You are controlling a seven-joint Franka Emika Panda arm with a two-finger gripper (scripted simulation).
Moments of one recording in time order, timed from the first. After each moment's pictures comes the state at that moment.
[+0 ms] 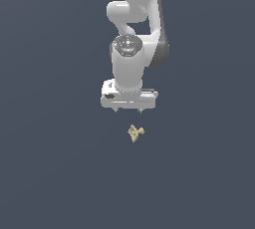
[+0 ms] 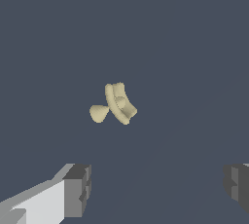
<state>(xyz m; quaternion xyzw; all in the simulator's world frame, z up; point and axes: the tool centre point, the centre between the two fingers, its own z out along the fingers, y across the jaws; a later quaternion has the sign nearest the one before) -0.001 0.003 0.166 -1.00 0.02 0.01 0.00</state>
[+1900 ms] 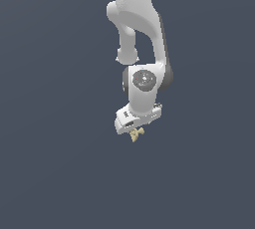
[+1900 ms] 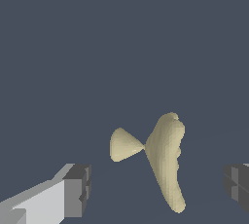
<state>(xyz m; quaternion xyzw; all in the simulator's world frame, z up) 0.030 0.047 0.078 -0.98 -0.21 0.00 0.00</state>
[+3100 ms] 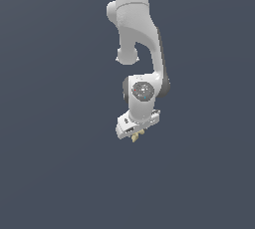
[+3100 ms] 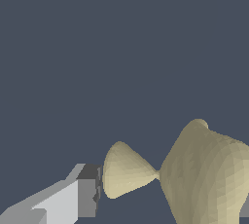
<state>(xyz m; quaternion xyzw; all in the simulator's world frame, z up) 0.030 0.048 0.033 -0.98 -0.22 0.00 0.00</state>
